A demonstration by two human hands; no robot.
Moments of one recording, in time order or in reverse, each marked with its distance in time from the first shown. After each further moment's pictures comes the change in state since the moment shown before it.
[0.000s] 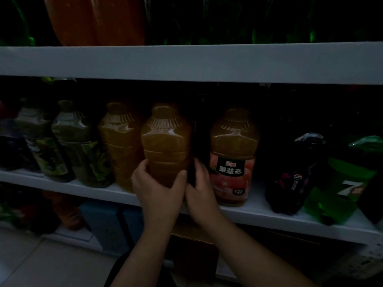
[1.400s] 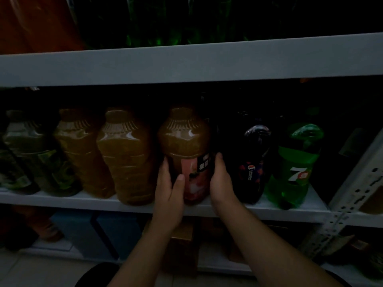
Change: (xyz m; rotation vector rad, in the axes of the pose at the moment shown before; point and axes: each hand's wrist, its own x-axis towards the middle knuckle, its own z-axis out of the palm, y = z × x) left_hand -0.045 0.008 0.071 -0.249 -0.513 0.180; right_hand 0.003 0.009 -0.110 0.417 0.246 0.389
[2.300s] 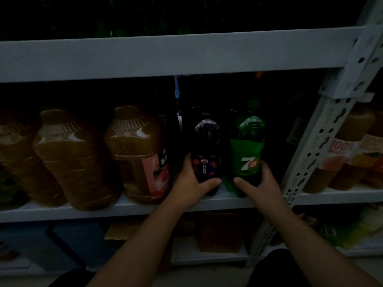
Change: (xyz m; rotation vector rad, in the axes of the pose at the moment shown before) left_hand 0.018 0.014 0.120 0.094 -0.416 -0.081; right_hand -0.029 -0.014 -0.206 -0.572 0.265 -0.300
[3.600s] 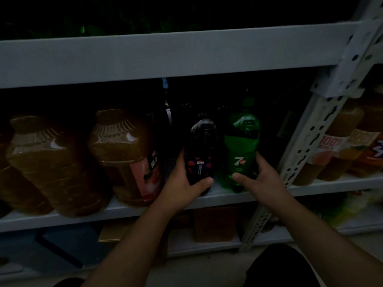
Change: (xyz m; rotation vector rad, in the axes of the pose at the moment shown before) left_hand -0.002 0.008 -0.008 -0.058 -0.098 0.027; right_hand 0.006 -0.022 -0.022 -0.114 -0.102 0.017
